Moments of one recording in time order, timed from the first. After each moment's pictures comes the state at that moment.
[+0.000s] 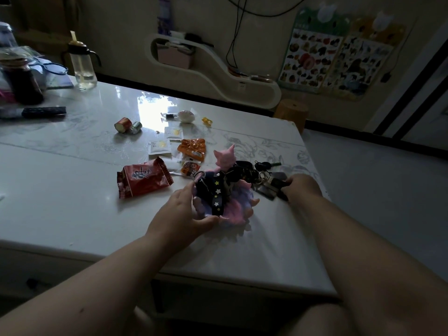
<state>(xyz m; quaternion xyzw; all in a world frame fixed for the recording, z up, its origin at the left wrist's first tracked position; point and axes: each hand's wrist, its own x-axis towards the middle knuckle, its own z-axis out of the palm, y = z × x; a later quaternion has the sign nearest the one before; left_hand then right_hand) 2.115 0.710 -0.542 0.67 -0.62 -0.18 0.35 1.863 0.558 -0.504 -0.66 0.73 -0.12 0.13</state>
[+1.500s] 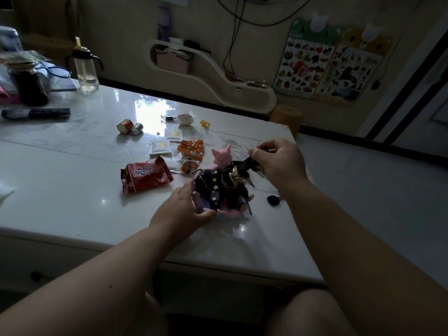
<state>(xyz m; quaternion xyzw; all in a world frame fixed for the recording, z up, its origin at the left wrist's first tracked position) 2.110 0.716 -0.539 0.69 -0.62 -0.19 0.34 1.928 0.642 -0.422 -0.66 0.53 -0.45 0.28</state>
